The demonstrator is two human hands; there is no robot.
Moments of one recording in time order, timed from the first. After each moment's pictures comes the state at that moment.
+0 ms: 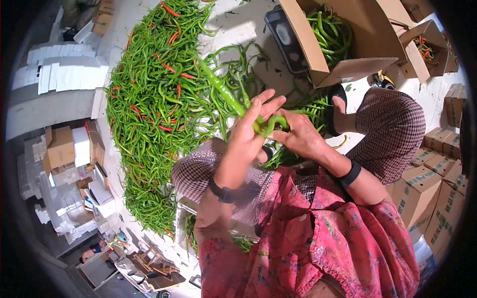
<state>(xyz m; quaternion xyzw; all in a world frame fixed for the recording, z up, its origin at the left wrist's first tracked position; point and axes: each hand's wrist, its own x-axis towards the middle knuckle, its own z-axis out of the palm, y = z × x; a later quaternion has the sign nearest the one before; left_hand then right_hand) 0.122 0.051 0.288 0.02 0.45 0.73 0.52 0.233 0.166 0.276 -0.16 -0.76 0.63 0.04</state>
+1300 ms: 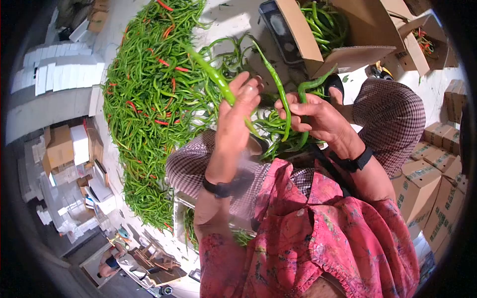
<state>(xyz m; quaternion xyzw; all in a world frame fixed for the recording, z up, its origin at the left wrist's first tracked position) 0.120 0.056 0.293 0.07 0.55 0.72 0.41 0.253 0.215 0.279 -0.17 -0.28 0.94 -0.11</state>
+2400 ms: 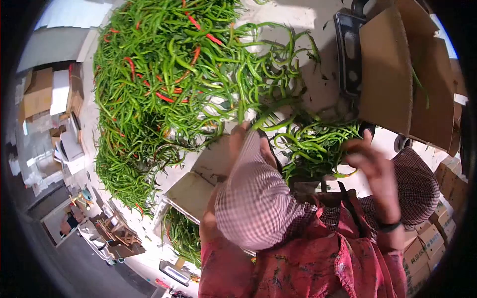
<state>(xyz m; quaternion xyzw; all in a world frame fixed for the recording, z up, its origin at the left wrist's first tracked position) 0.079 -0.139 -0.004 0.08 0.90 0.38 0.17 0.198 0.196 0.282 -0.21 -0.81 0.54 -0.12</state>
